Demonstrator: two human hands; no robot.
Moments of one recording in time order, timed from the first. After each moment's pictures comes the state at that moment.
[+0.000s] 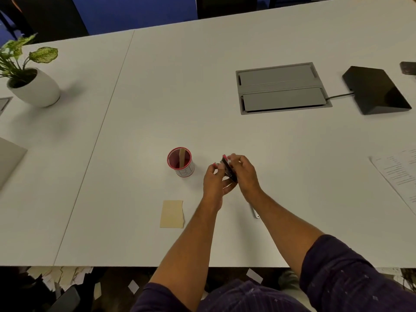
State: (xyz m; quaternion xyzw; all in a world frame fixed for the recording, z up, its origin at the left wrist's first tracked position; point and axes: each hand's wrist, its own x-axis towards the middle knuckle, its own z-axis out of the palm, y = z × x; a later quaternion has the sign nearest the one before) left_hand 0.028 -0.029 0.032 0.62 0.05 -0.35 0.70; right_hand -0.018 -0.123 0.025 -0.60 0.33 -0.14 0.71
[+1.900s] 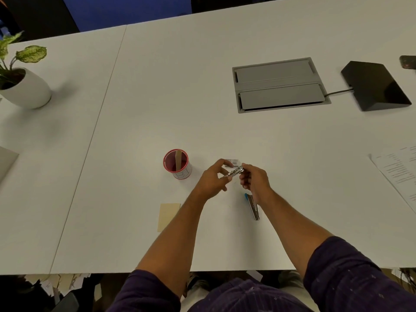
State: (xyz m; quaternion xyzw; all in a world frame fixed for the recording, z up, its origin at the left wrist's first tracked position) left_hand 0.068 -0.026 0.040 0.79 -0.27 -0.36 0.41; right_hand -0.031 -0.162 -0.001 -0.44 0.48 -0.07 0.76
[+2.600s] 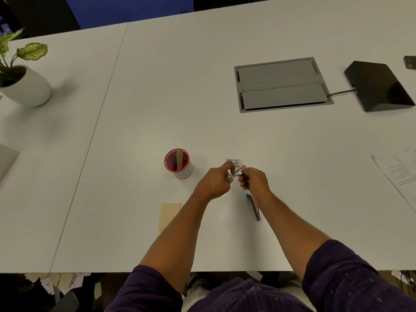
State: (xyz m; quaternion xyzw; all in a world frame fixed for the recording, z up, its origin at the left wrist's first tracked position) left_hand 0.070 -0.034 0.026 0.84 -0.38 -0.28 0.25; right_hand -0.029 -0.154 -0.003 -0.51 0.46 -0.07 0.72
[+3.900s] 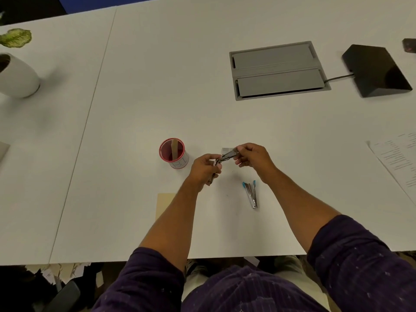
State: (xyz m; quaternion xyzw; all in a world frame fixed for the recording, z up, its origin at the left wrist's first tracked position) left_hand 0.081 -0.019 0.014 0.74 -0.07 -0.41 0.52; right_hand -0.026 -0.194 0.005 -0.60 0.31 -0.05 0.74
